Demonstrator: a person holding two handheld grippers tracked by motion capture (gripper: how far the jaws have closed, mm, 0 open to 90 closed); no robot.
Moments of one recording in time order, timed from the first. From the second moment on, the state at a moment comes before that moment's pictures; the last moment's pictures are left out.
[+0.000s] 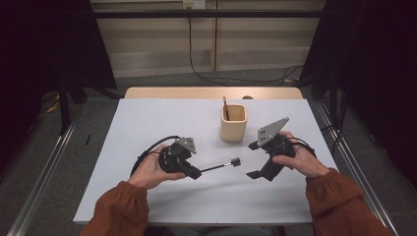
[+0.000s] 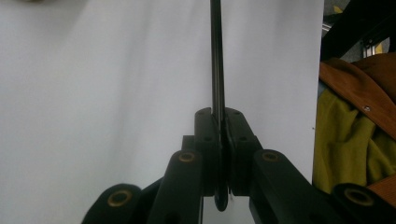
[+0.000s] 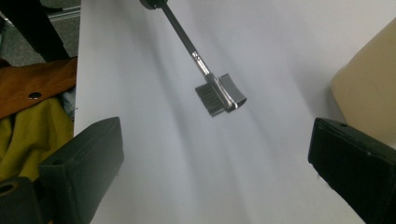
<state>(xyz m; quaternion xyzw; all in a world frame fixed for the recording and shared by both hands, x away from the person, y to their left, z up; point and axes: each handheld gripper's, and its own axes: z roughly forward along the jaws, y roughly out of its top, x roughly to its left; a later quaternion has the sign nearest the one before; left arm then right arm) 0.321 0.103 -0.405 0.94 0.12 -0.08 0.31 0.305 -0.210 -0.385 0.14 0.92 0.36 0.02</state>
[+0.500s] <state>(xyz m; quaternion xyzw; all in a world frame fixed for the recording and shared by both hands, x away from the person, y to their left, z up) 0.319 0.119 -0.410 0.93 0.14 -0.07 0.33 0.293 -0.233 -0.395 0.18 0.90 0.40 0.03</state>
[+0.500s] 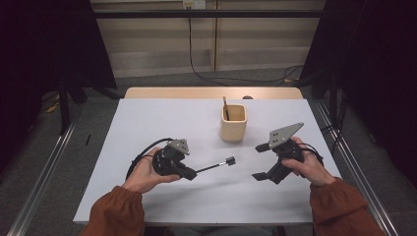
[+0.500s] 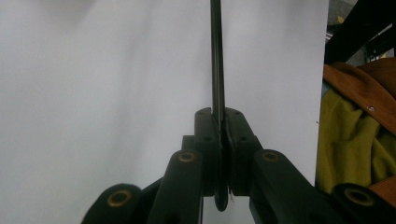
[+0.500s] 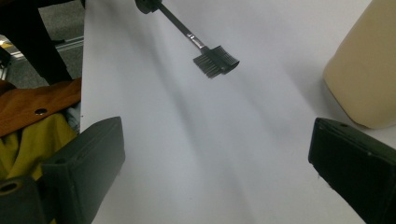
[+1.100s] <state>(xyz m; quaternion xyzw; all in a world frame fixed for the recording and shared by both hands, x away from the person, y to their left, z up) 0.309 0.130 -0.414 0.91 0.15 -0.07 0.38 0.270 -0.247 -0.408 0.21 0.86 0.46 0.04</state>
